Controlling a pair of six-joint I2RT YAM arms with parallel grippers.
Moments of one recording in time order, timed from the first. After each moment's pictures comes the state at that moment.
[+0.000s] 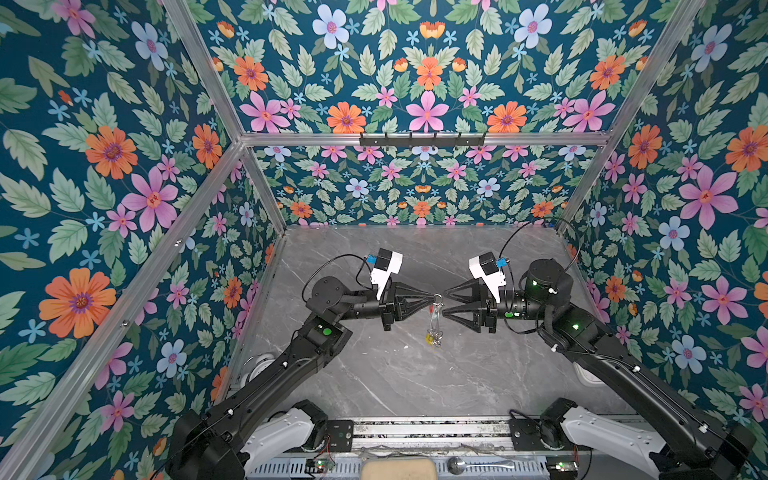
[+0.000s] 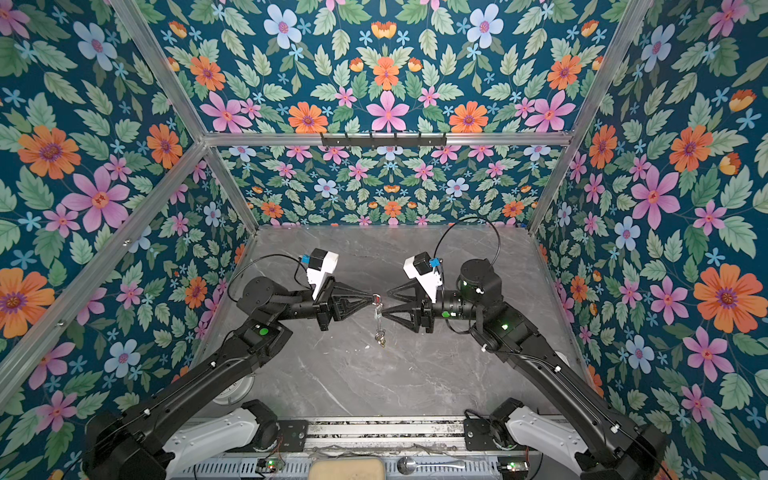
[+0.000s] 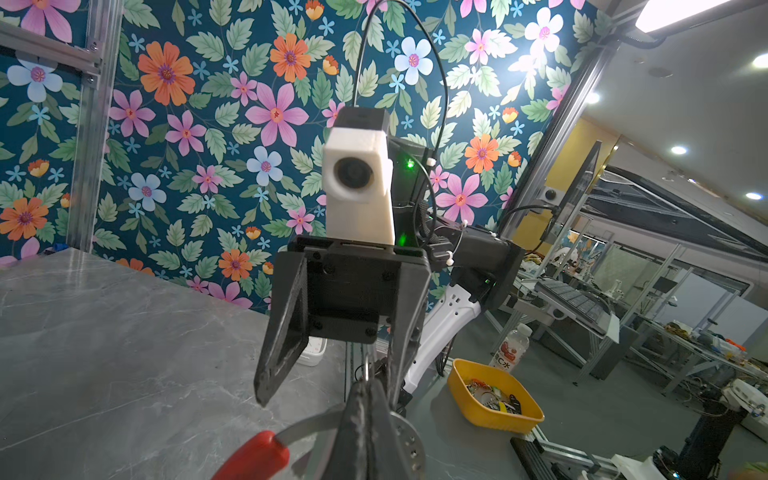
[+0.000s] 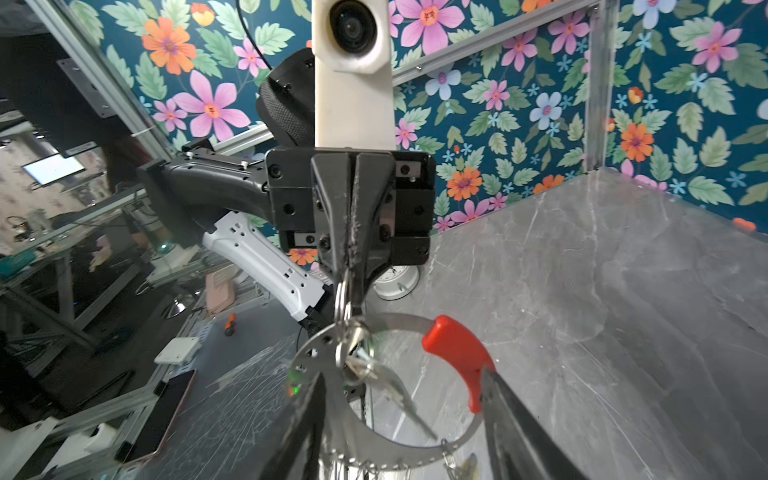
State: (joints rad) left arm -0.65 1.05 0.80 0.61 0.95 -0.67; right arm 0.60 1.01 1.01 -0.15 -0.86 0.18
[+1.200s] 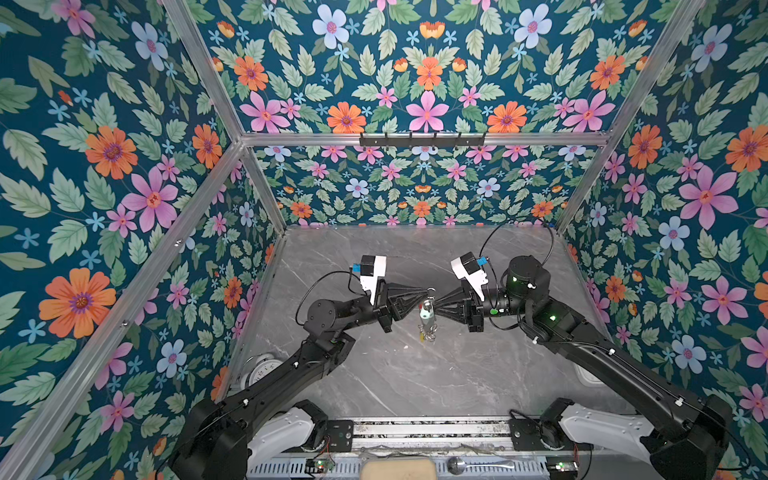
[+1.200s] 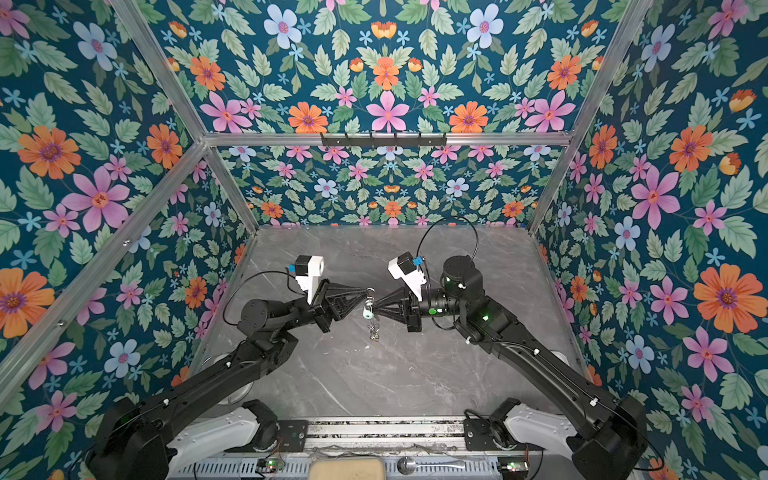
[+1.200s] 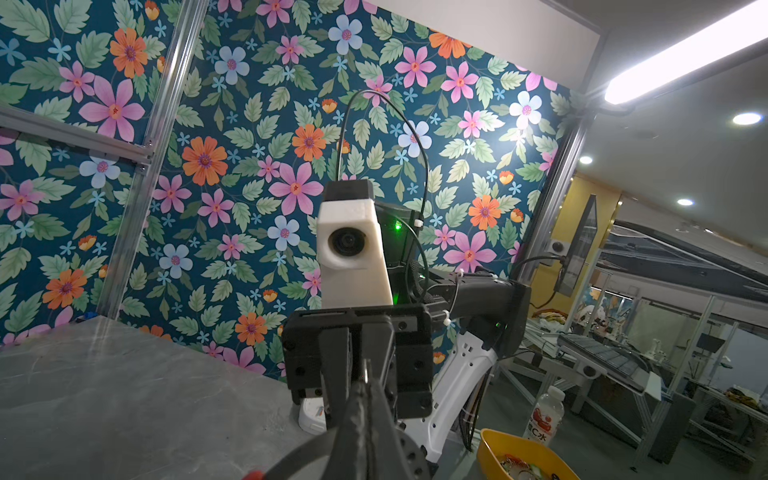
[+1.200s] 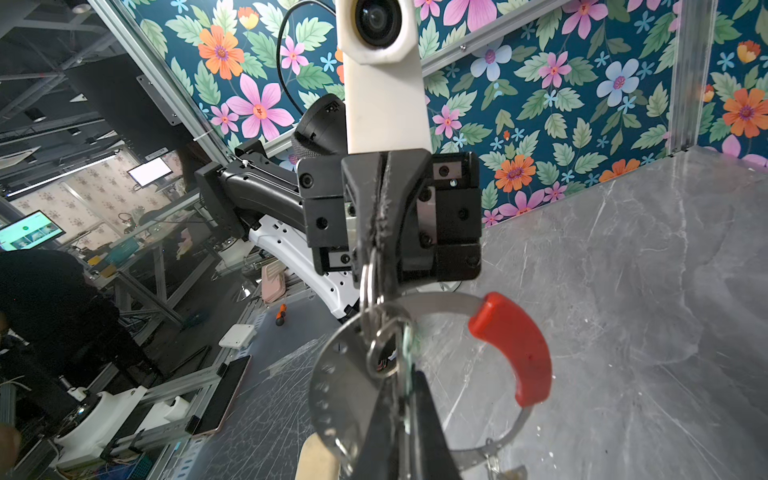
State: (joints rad) left arm -0.65 1.08 0.63 1.06 0.77 -0.81; right arm 0.66 1.12 1.00 -0.04 -0.93 0.26
